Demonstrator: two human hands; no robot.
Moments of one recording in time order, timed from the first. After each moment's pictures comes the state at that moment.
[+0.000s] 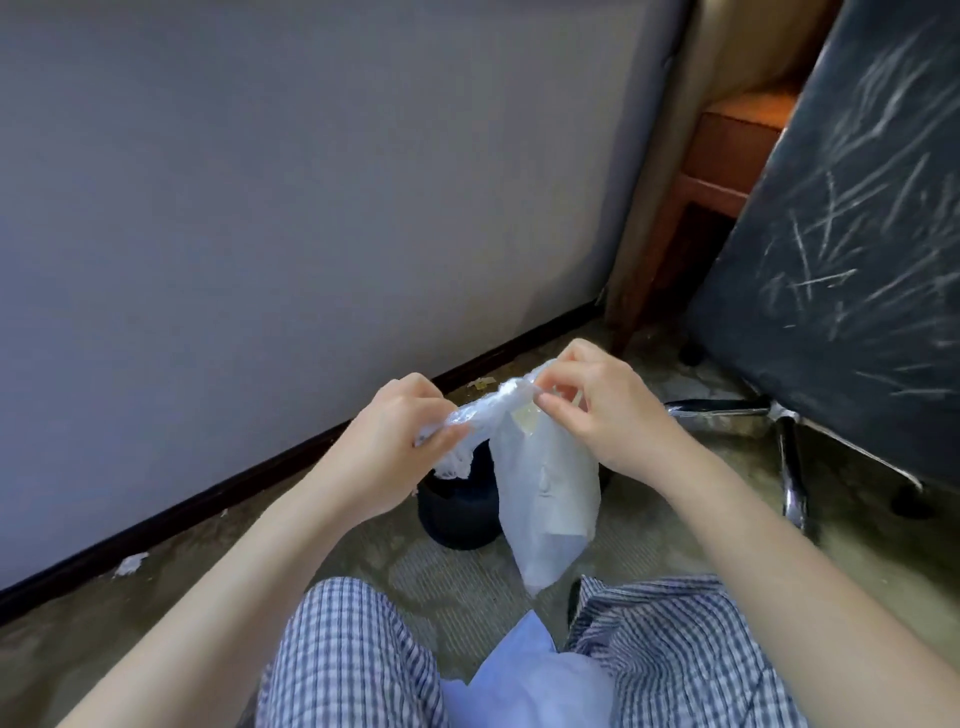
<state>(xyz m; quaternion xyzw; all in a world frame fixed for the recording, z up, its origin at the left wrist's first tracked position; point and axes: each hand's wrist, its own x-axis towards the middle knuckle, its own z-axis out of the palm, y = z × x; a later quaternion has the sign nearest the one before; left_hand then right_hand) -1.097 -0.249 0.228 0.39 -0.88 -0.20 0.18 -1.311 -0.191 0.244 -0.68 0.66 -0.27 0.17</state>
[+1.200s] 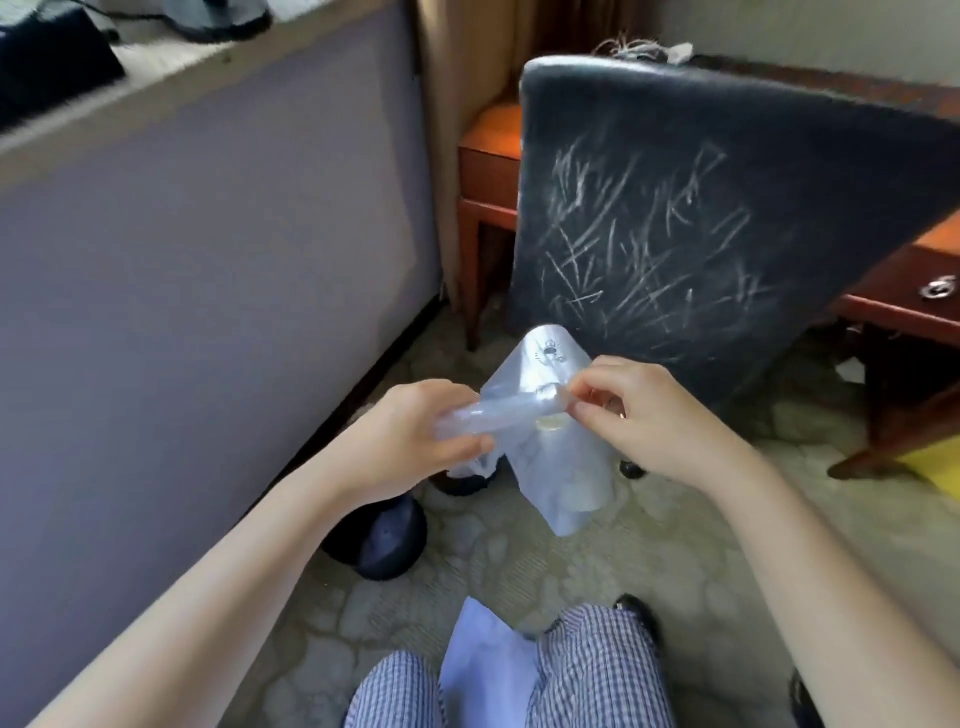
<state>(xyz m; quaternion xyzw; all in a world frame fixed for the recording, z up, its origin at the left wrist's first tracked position) -1.315 -0.291 0.447 0.20 -0.91 -0.37 0.02 -1.486 -0.131 0.449 -0.49 0.80 -0.27 0.21</state>
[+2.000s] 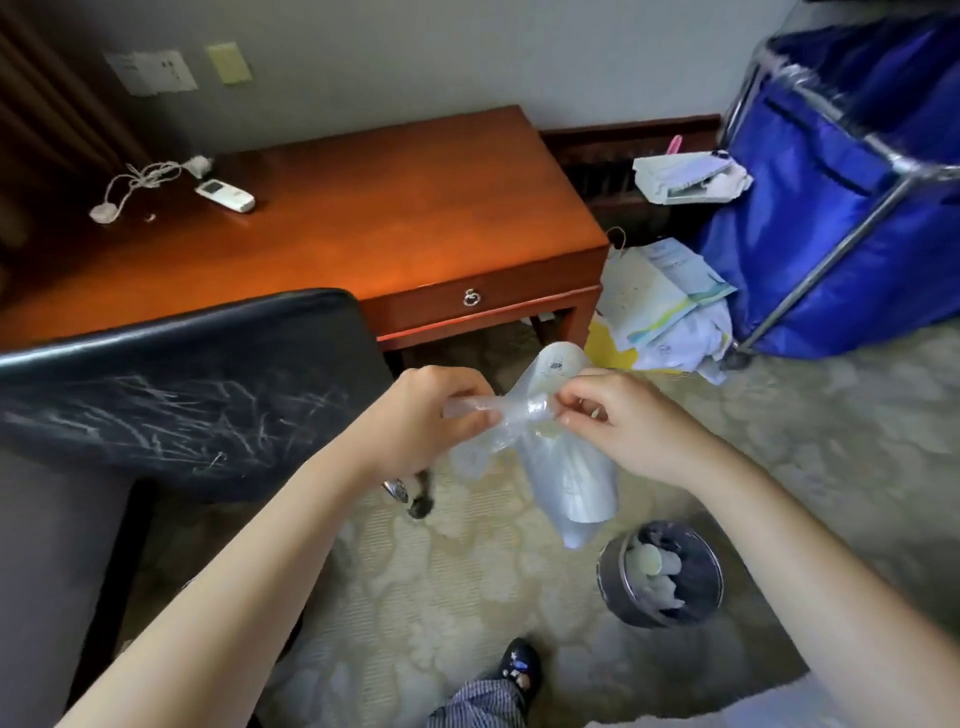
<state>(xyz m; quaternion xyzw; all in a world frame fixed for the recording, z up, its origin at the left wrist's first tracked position) -1.713 0.016 0.553 -0.15 -0.92 -0.35 -0.09 -1.732 0.238 0.546 -0.24 0.91 -0.33 0.12</state>
